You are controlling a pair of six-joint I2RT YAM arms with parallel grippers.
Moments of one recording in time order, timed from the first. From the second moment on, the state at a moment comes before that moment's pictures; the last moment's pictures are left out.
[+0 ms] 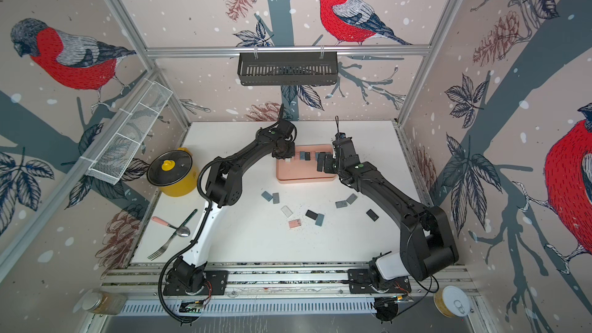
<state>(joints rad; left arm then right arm) -0.53 2.52 2.25 -0.82 -0.02 -0.49 0.41 1.44 1.00 -0.29 0.03 0.36</state>
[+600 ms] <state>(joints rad) -0.53 2.54 2.25 -0.76 0.00 -0.49 0.40 1.45 1.01 -0.29 0.03 0.34</state>
